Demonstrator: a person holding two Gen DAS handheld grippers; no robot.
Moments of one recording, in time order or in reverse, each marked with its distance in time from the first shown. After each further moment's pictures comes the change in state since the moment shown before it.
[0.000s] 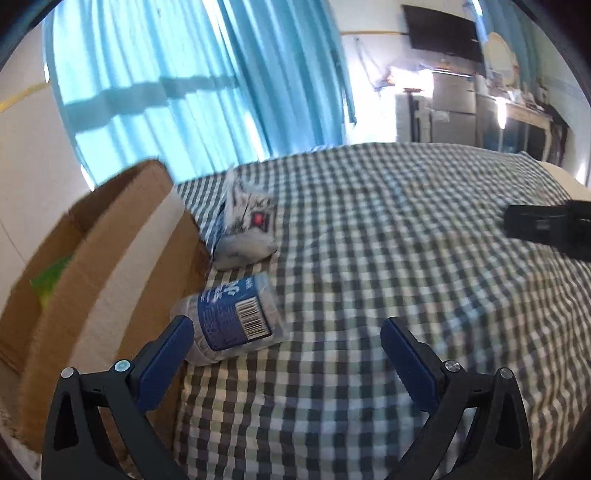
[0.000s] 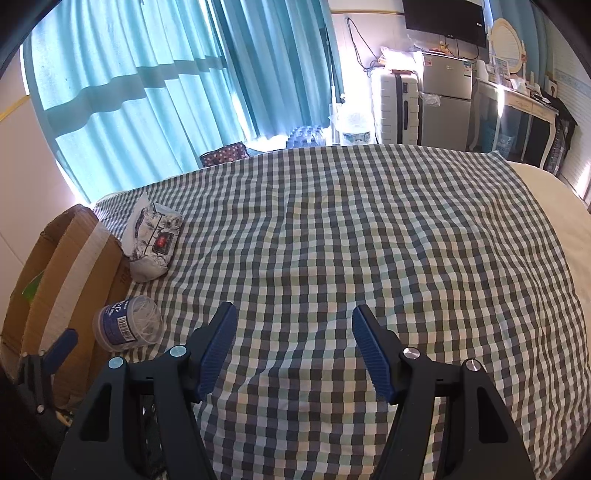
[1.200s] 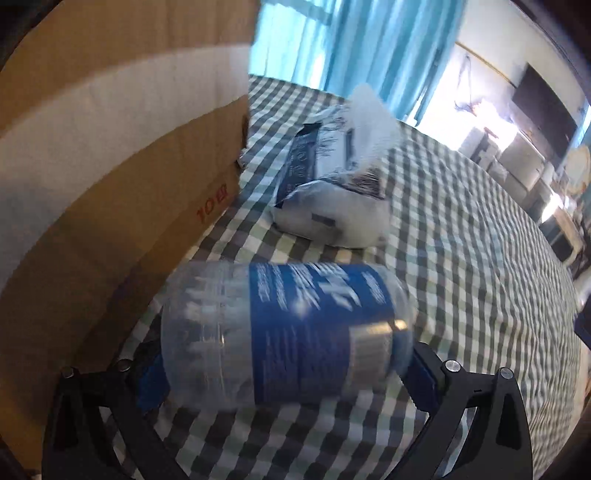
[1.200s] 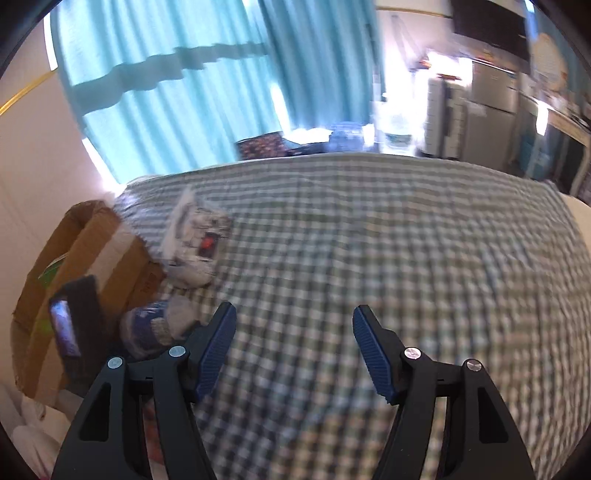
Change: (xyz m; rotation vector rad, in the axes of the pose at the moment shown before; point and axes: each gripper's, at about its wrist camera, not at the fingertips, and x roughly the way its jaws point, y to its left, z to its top) left arm 0.097 0.097 -0.005 -0.498 0.234 -0.129; right arm 0.043 0.078 0.035 -0.139 0.052 0.149
